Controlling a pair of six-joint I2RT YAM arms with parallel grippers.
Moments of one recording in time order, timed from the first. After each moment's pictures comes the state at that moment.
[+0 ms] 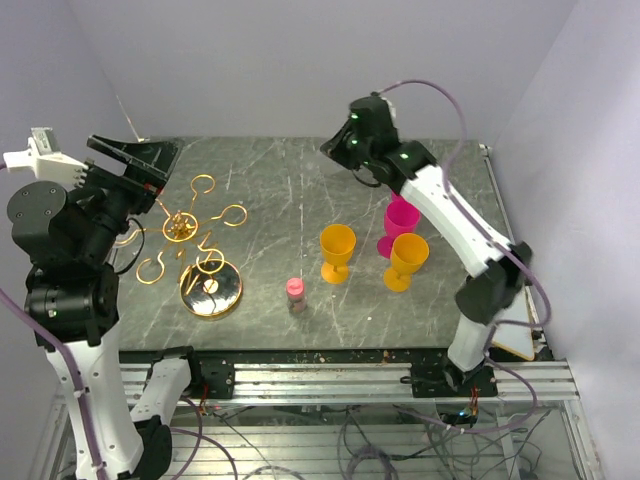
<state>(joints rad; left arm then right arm) 0.13 0.85 1.56 -0.67 0.32 -0.97 0.63 1.82 1.95 -0.63 0.19 0.90</state>
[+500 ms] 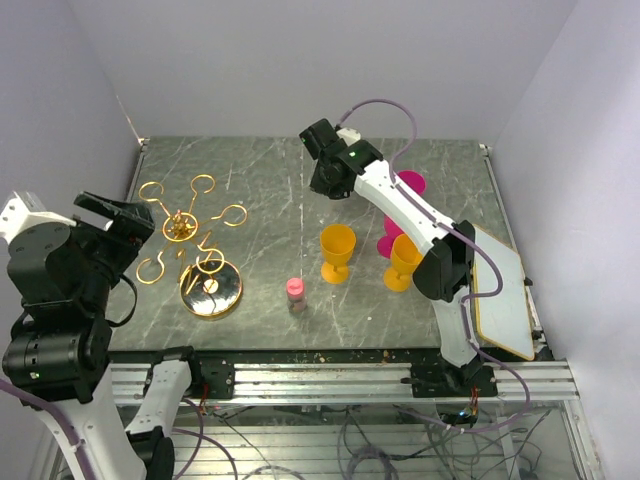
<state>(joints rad) 0.13 0.78 1.71 -1.19 -0.08 -0.77 0.71 2.12 2.20 -1.03 0.35 0.87</state>
